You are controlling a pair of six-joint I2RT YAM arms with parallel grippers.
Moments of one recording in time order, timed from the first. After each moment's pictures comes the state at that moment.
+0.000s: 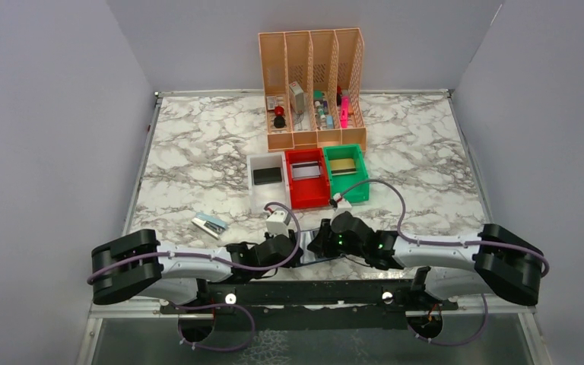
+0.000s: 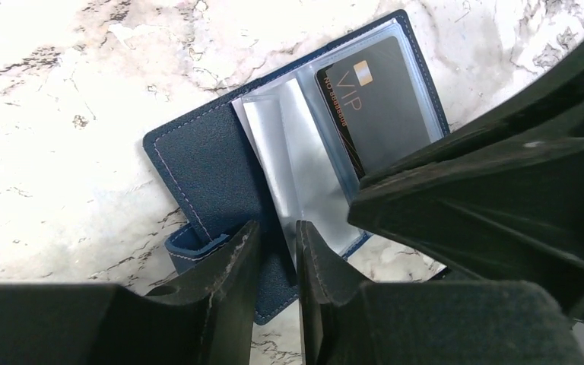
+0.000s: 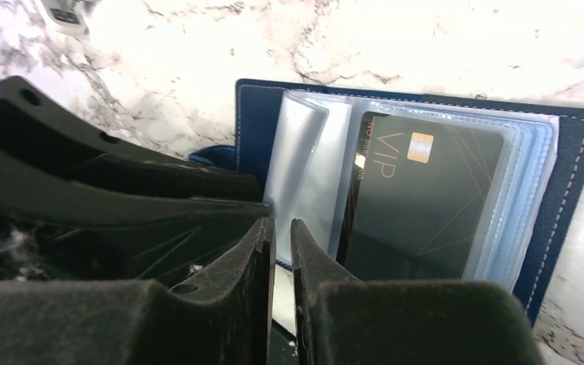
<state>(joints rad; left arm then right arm) -1.27 1.24 0.34 0.20 -0.41 -0.97 1.09 1.29 0.43 0.19 0.11 0.90</state>
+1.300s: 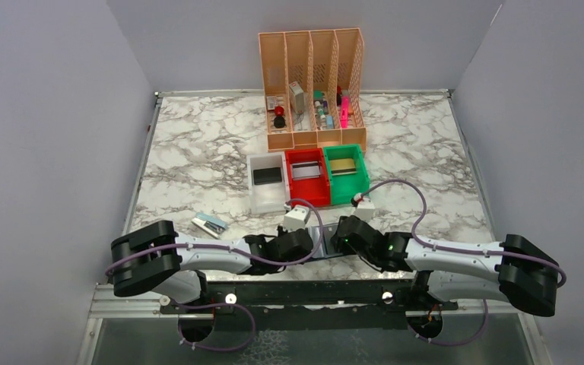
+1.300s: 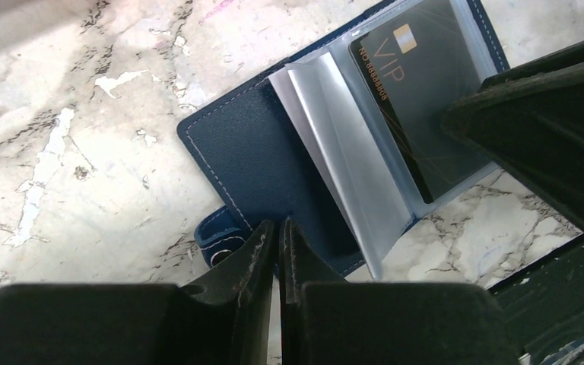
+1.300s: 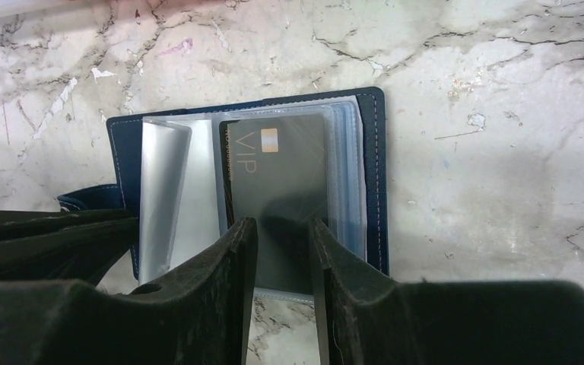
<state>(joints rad) -1.27 1.40 0.55 -0.01 -0.44 -0.80 1.09 1.12 0.42 -0.15 0.45 0.94</state>
